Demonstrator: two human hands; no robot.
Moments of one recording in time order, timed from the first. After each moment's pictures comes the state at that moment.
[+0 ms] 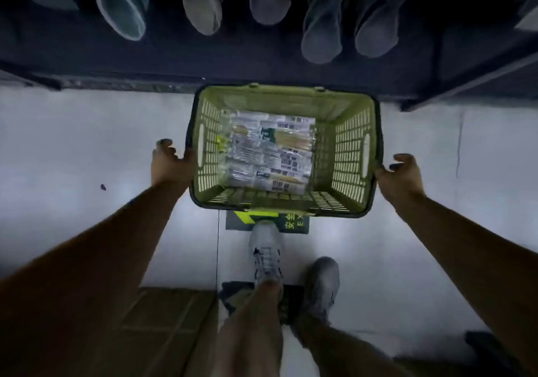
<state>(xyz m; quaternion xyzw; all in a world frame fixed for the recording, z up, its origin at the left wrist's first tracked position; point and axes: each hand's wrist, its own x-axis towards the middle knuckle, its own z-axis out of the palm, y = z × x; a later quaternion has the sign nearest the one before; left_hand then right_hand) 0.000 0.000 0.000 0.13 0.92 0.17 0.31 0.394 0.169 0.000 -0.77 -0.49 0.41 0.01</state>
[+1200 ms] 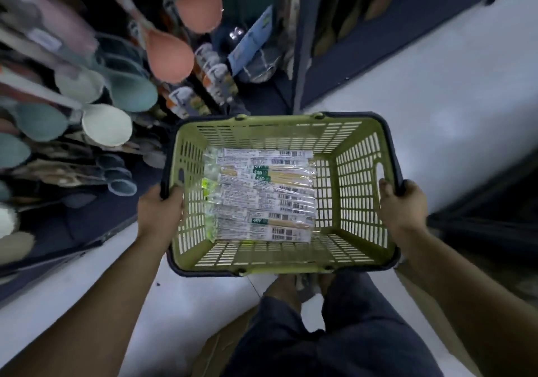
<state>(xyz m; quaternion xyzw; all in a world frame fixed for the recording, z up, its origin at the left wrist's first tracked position) 0.129 0.106 0.406 0.38 0.83 0.20 0.36 0.546 0.040 0.398 -0.88 -0.21 0.35 0.24</state>
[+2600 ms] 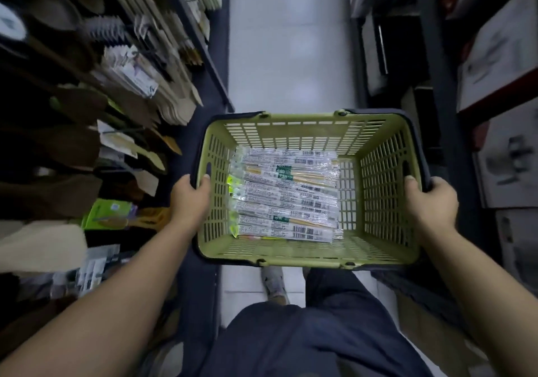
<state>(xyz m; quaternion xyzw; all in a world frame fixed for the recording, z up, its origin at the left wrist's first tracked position) 1.022 0.597 0.468 0.76 0.49 -0.01 0.43 1.173 0.197 0.483 -0.90 0.21 0.08 0.37</state>
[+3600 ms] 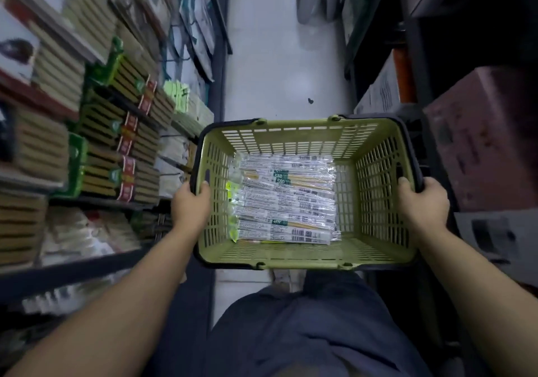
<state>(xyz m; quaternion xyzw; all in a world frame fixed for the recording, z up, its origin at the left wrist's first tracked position) 1.689 0.854 0.479 0.74 0.53 0.00 0.41 1.849 0.474 0.502 -0.91 0.20 0.08 0.35</state>
